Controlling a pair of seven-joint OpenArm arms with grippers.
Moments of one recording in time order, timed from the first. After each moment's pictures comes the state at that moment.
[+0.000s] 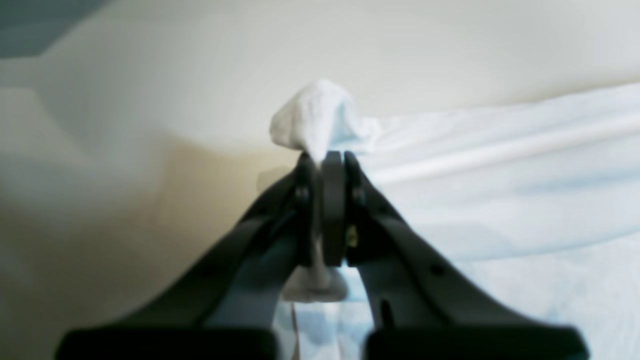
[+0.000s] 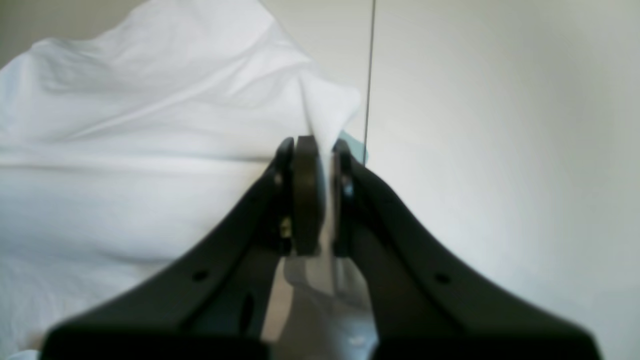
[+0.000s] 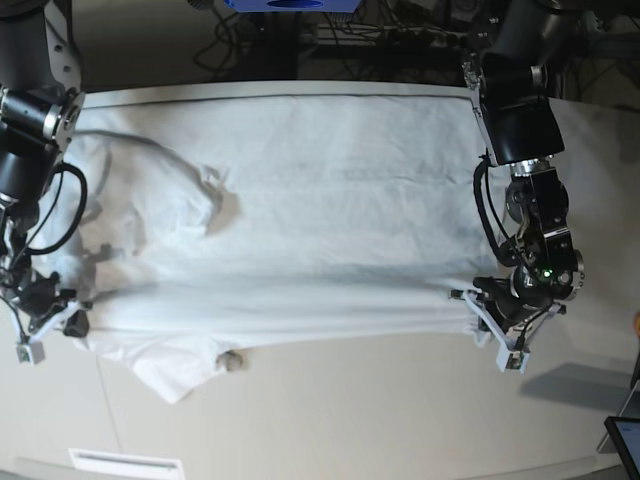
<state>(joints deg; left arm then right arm) -19.5 -14.5 -12.8 81.7 -5.7 -22.0 56.8 27.7 20.4 22.9 48.0 14.1 35.4 -36.0</state>
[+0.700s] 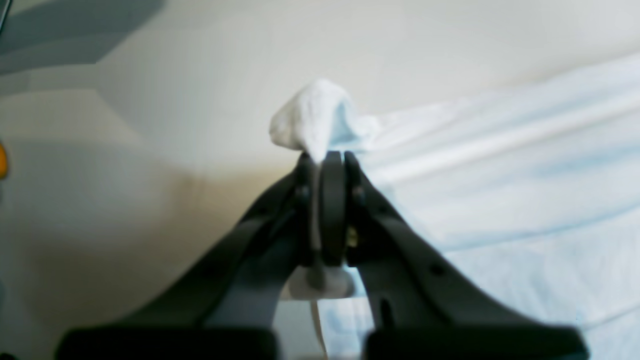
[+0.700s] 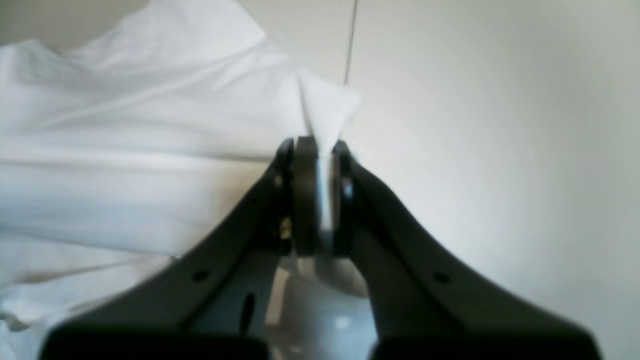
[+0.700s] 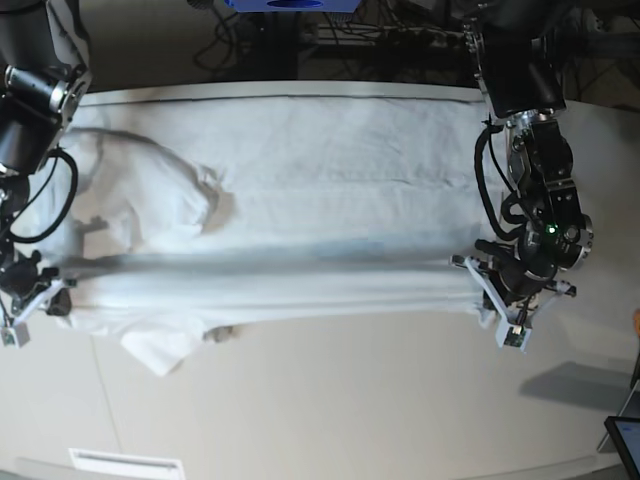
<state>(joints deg) -10.2 -15.4 -12.4 100.4 -7.5 -22.5 65.4 20.9 19.4 29.4 63.6 15.3 36.3 -49.8</state>
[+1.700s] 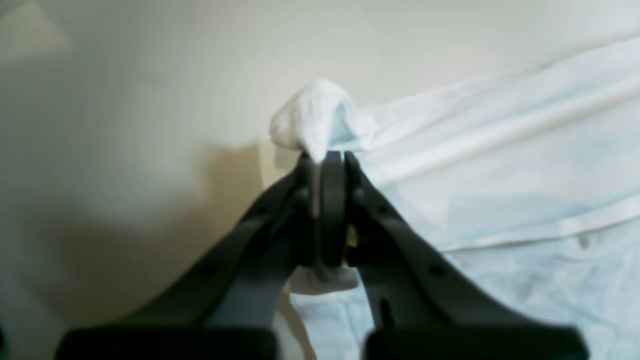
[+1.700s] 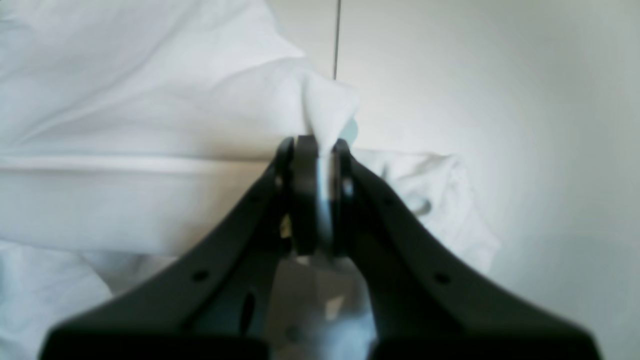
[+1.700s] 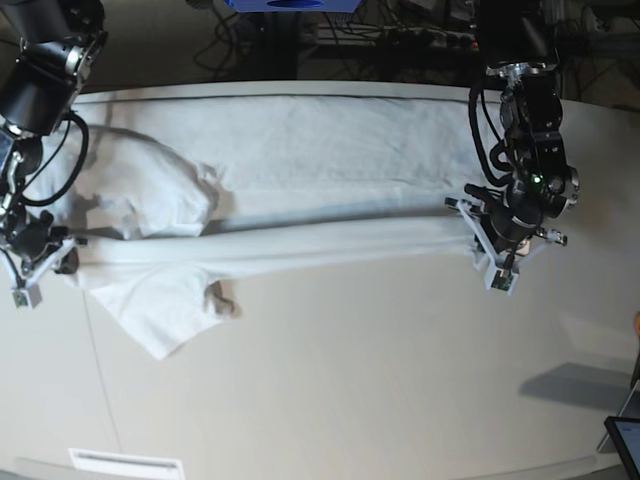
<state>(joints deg) 1.4 -15.5 -12.2 104.5 -6.2 -22.3 65.4 12.1 17.1 29.9 70.0 14.6 35.2 -52.1</state>
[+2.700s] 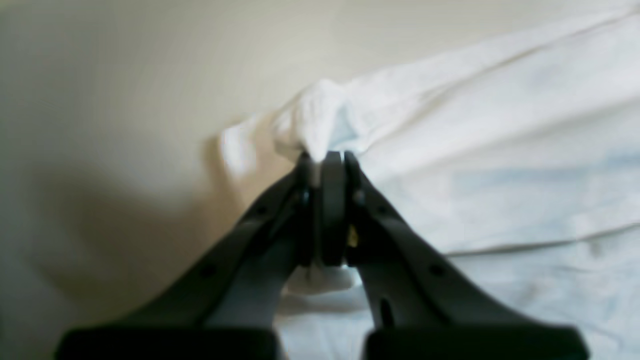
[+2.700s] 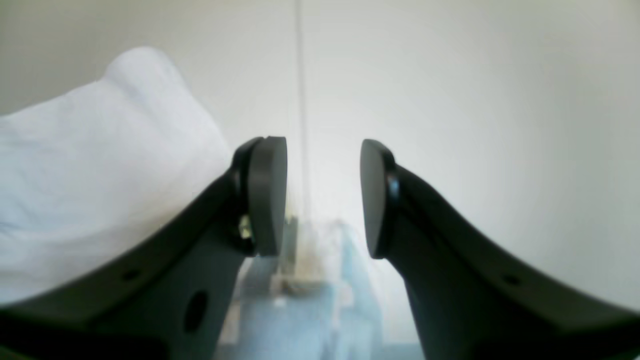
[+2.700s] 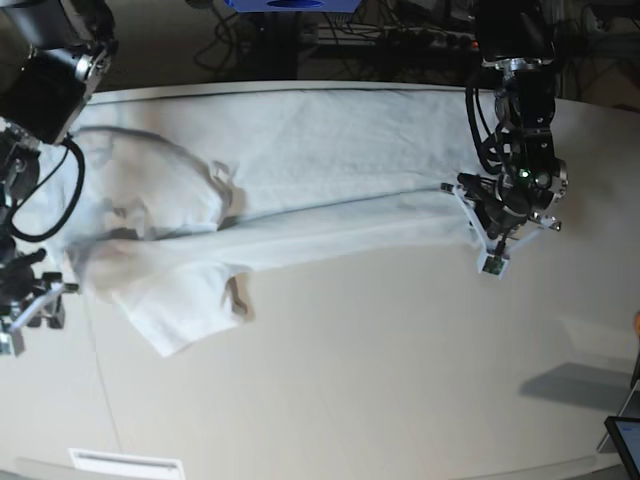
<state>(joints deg) 2.9 -15.4 -8.9 101.7 -3.9 -21.6 65.8 15.6 14.2 26.3 86.8 13.1 30.7 -55.4</state>
